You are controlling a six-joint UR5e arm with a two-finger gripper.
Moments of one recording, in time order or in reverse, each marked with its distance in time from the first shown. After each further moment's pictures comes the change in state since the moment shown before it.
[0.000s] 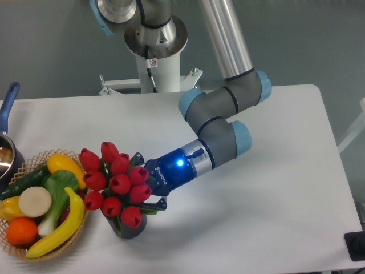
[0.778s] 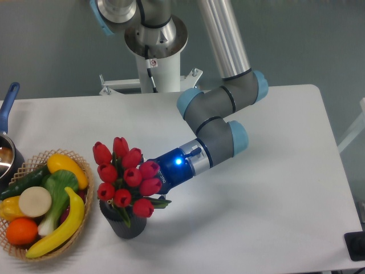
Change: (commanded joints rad) arm 0.011 0.006 -0.026 0.003 0.003 0.029
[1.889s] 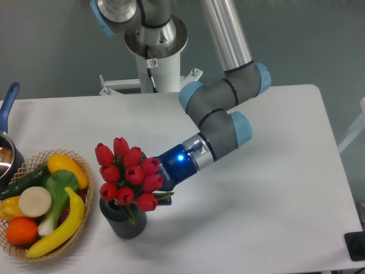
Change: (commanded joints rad) arm 0.006 0.032 -0.011 0.002 0.138 0.005
